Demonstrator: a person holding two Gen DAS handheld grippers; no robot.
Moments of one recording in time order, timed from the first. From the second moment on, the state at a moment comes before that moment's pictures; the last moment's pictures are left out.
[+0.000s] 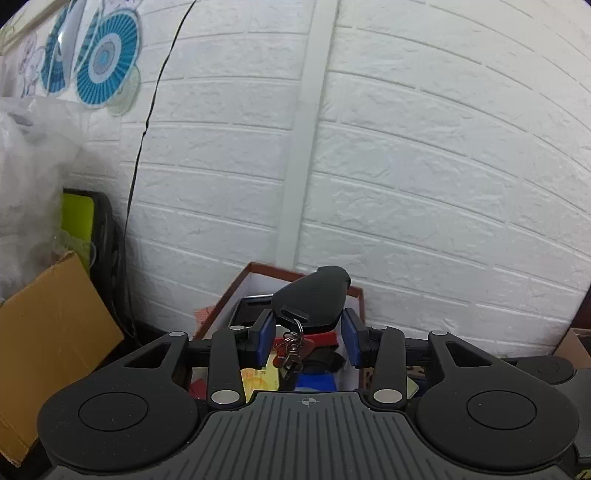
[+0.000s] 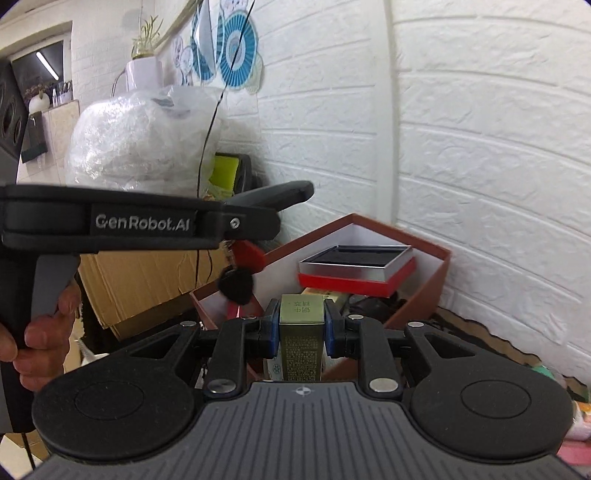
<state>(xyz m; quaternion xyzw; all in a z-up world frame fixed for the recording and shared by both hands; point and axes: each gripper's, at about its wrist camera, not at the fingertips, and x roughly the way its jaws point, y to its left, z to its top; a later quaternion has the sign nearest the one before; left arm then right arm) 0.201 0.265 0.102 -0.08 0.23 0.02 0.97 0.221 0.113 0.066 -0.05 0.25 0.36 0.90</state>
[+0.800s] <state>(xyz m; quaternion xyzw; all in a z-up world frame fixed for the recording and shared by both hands) 0.244 0.283 0.055 -0.04 0.23 0.04 0.97 0.300 0.161 0.018 -0.07 0.25 0.32 0.91</state>
